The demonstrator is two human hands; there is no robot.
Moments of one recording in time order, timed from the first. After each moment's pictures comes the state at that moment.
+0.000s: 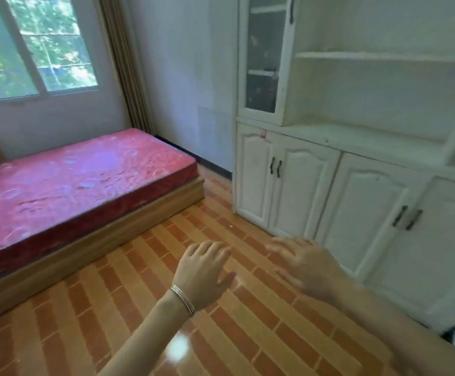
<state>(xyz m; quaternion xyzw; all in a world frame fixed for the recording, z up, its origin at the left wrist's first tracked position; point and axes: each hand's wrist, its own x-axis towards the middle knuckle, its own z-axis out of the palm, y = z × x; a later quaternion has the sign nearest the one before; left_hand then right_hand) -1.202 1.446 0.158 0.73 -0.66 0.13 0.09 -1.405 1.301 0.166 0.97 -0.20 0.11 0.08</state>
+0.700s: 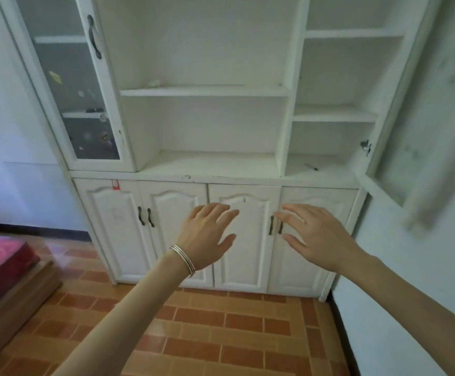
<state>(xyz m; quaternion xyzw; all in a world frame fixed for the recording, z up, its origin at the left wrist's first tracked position) -1.285 1.063 0.246 0.43 -0.86 0.17 0.21 -1.544 1.099 0.256 0.83 -0.50 0.18 0.17</state>
